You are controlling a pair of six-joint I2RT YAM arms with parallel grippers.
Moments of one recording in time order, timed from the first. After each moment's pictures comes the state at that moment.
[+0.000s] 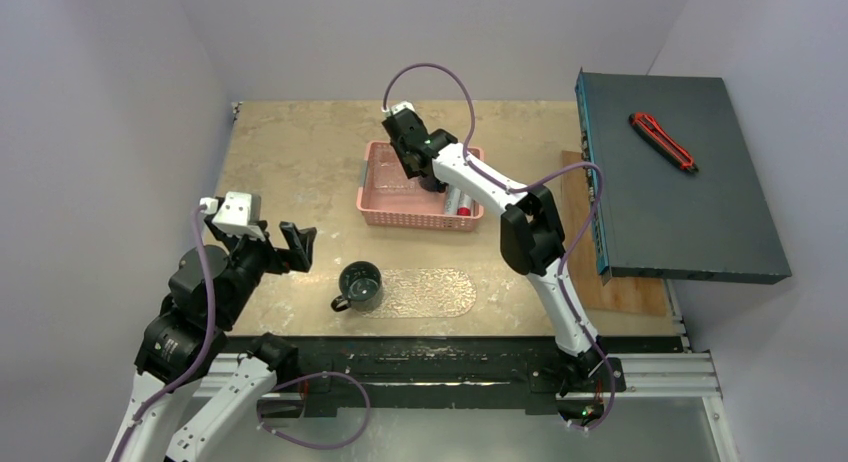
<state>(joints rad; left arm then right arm) -0.46 0.43 0.94 -0.72 -0.24 -0.20 0.71 2.35 2.18 -0.71 0.44 0.13</state>
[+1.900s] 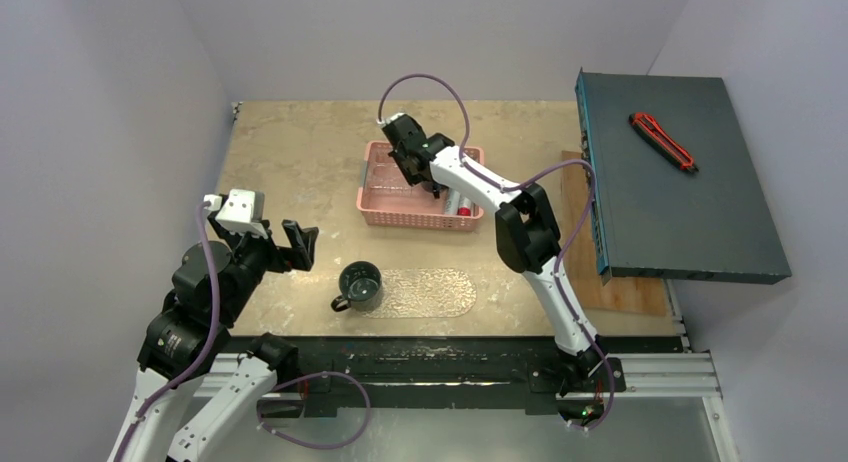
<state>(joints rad) -0.44 0.45 0.94 -0.72 -0.21 -0.20 0.70 2.39 2.18 -0.72 0.35 0.05</state>
